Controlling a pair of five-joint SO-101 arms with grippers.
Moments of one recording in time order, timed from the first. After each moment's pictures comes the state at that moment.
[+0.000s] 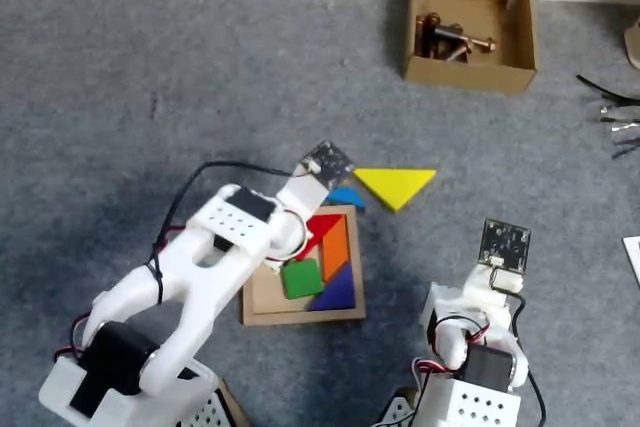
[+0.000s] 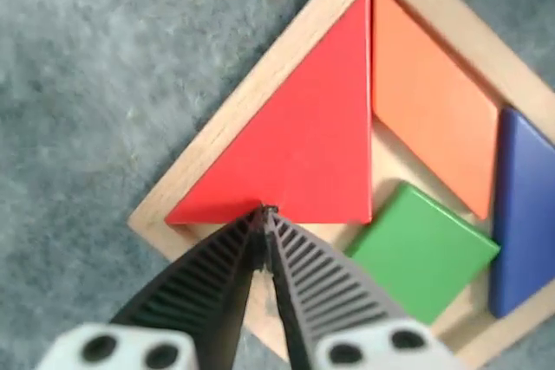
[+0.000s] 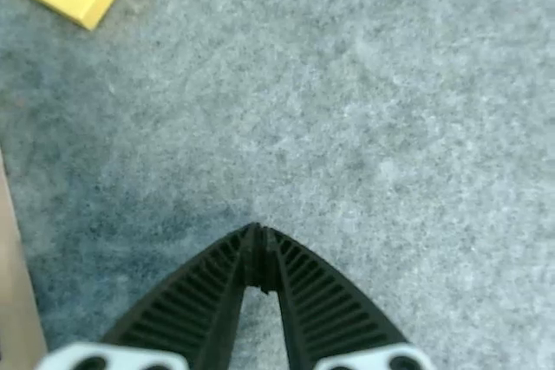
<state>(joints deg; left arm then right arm) 22.0 -11.7 45.6 49.9 -10.9 10.2 -104.6 95.7 73.1 1.0</state>
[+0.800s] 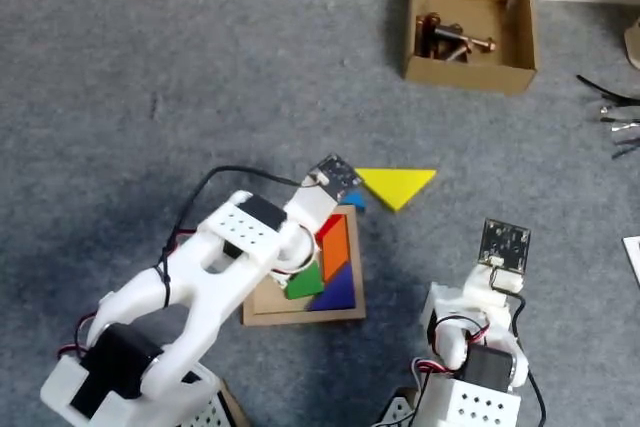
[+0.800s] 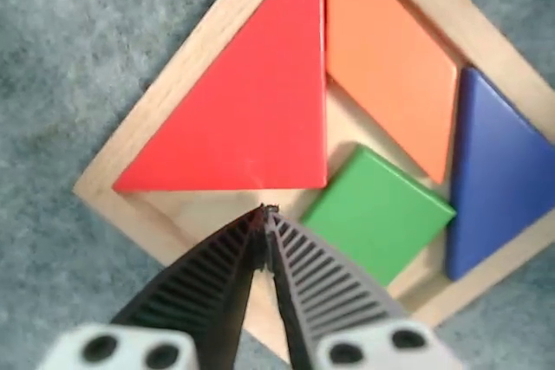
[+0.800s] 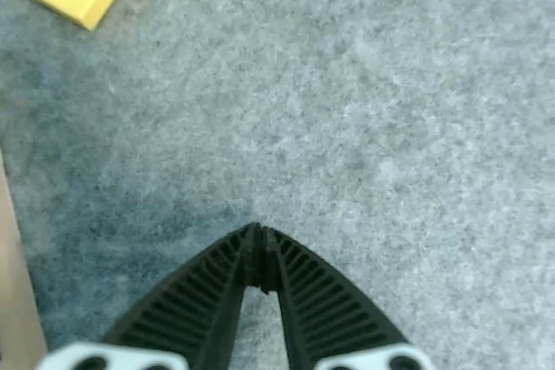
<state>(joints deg) 26.3 -11.7 45.7 55.3 -6.5 10.2 -104.6 95.7 73.1 1.0</state>
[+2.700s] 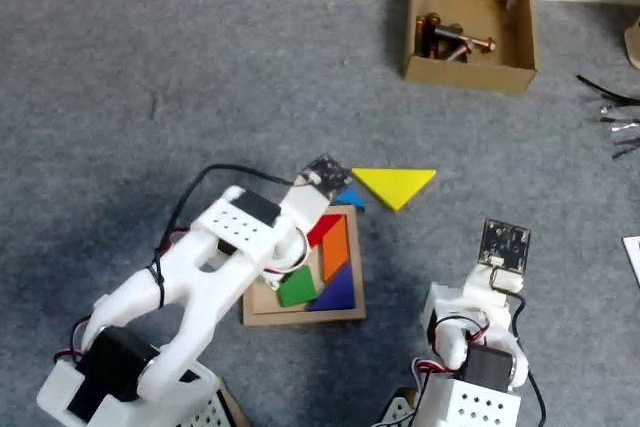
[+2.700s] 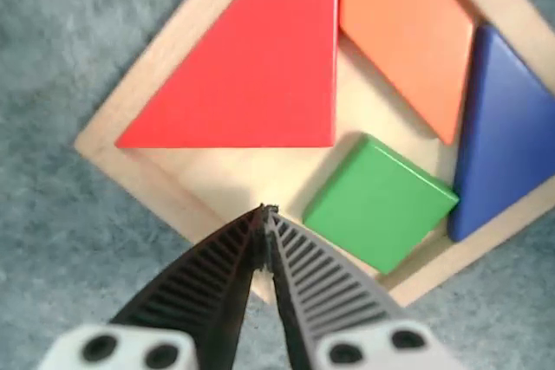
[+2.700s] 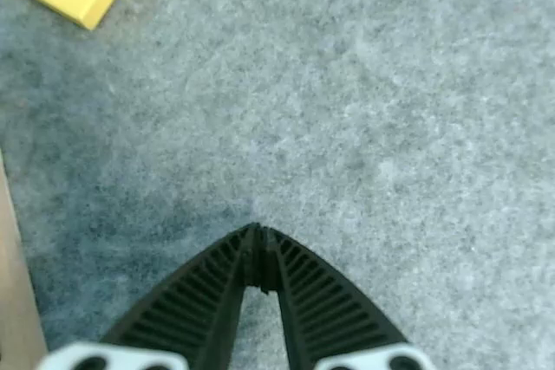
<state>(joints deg) 24.3 -12.8 45.5 60.7 -6.5 10.2 -104.6 95.7 73.1 1.0</state>
